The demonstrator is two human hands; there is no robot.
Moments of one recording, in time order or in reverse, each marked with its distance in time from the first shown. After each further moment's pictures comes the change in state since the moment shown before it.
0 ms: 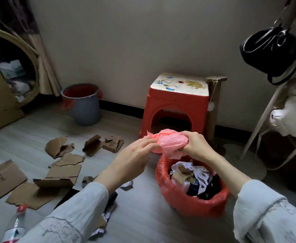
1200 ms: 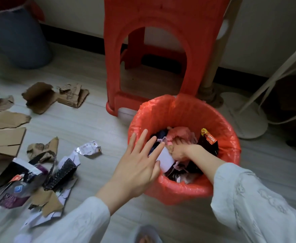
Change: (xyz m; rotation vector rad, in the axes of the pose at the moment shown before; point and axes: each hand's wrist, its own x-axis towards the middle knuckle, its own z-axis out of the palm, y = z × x) left_hand -0.002 0.005 0.229 0.178 -0.421 -0.180; right_hand 0.070 0.247 0.156 -0.688 -0.805 0.406
